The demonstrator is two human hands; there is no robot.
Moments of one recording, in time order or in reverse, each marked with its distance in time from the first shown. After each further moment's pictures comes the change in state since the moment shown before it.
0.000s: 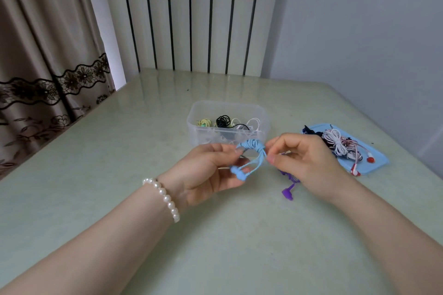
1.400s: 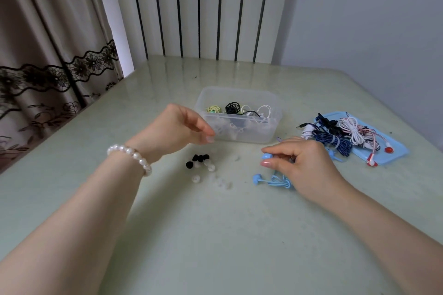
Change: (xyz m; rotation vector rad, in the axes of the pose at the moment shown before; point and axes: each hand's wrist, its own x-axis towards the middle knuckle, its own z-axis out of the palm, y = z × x) left_hand -0.006 0.037 -0.053 0.891 0.352 0.276; right_hand 0.000 0.033 0.023 -0.370 0.081 -0.101
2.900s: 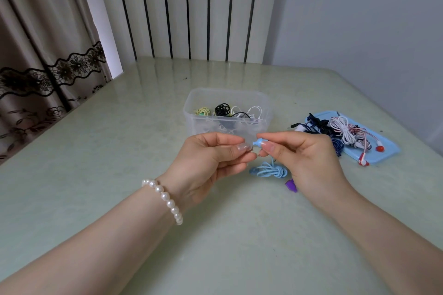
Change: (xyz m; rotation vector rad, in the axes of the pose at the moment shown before) left_hand -0.024 0.022 0.068 -0.909 -0.107 -0.229; right_hand -0.004 -0.022 -0.010 0.564 0.112 0.056
